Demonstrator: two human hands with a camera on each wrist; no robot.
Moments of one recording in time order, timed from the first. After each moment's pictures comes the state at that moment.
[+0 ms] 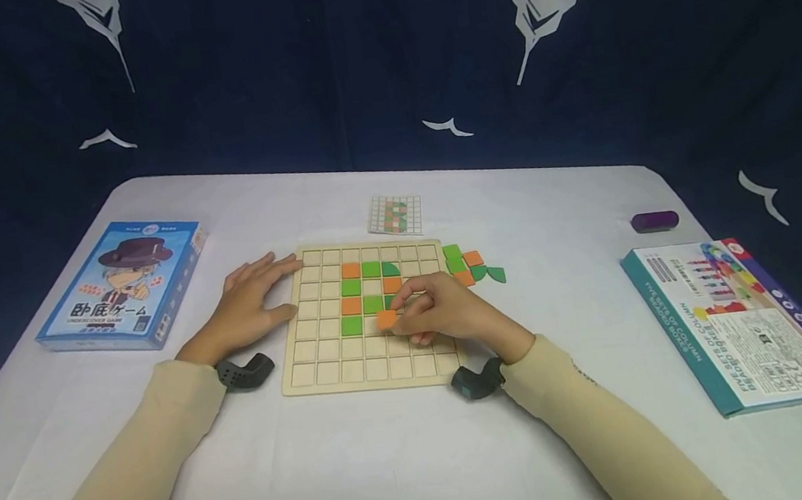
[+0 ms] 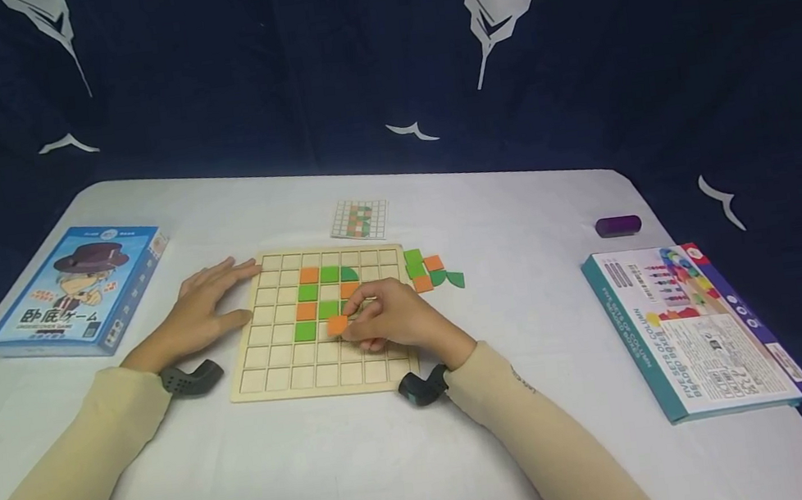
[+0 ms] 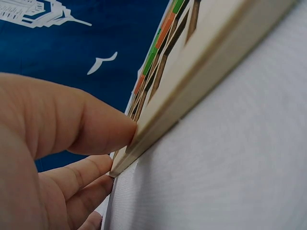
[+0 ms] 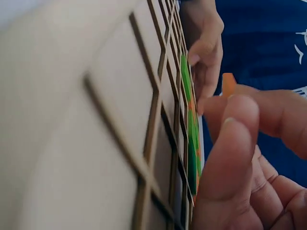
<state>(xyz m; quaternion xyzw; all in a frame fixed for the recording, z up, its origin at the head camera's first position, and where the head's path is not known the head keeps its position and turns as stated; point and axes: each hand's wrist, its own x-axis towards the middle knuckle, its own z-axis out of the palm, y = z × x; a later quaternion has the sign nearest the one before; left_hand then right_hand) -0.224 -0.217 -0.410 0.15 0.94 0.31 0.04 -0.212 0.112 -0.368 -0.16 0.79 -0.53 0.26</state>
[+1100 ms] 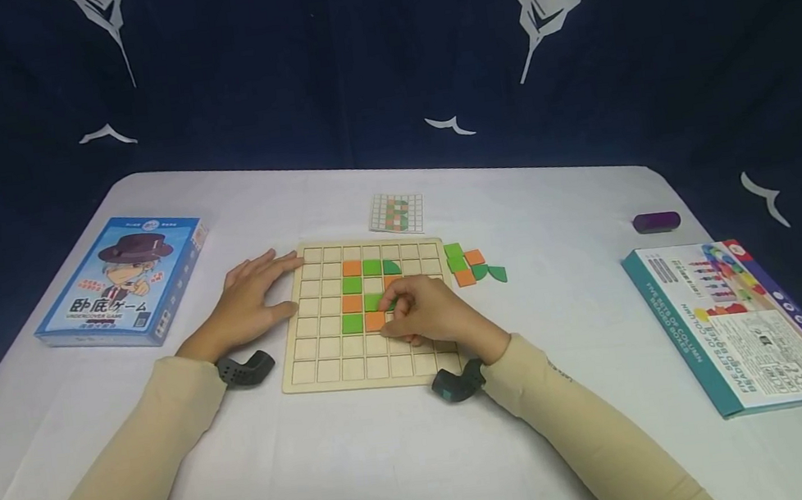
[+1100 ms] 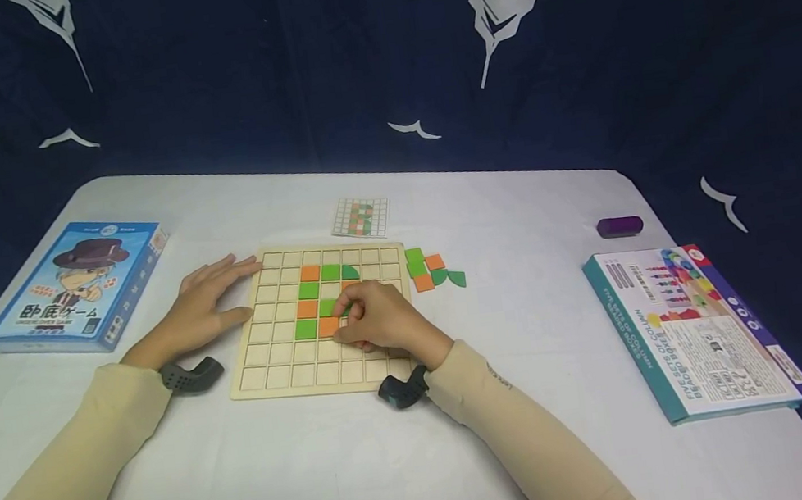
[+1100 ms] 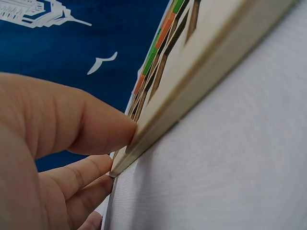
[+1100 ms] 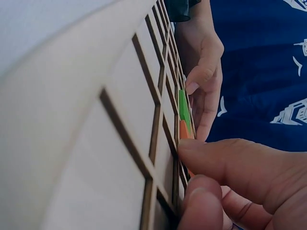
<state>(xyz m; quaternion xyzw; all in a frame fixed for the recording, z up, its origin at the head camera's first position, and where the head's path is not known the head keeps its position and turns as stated) -0.225 -0.216 -0.408 0.16 0.93 0.32 0.03 -0.215 0.090 -0.378 -0.19 0.84 -0.45 0.22</state>
